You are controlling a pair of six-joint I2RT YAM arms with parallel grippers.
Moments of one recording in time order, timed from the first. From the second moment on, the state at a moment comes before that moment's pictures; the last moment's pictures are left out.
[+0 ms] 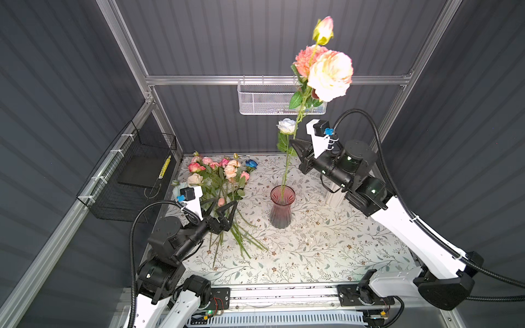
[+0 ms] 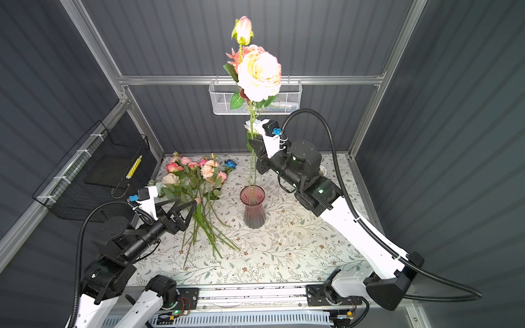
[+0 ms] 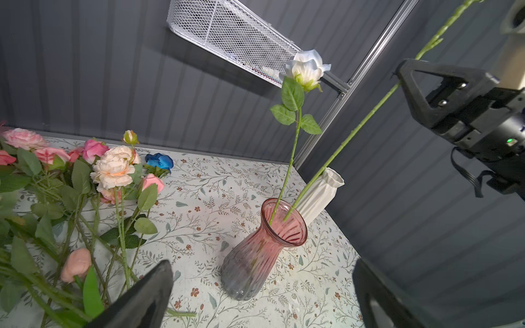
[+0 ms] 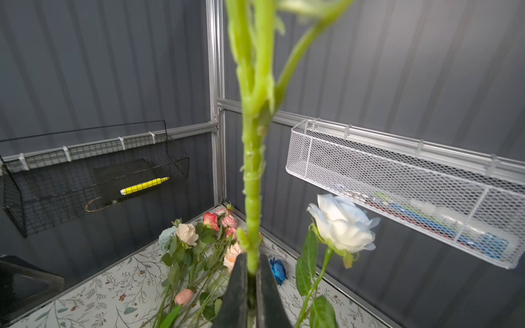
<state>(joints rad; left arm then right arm) -0.38 0.47 0.84 -0.47 0.23 -0.45 0.72 1.32 1.50 -0.12 -0.04 -0.06</state>
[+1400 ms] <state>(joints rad) -0.38 0.79 0.61 -0.50 -0.03 -0.57 0.78 0.85 0.83 0.01 -0.15 0.37</state>
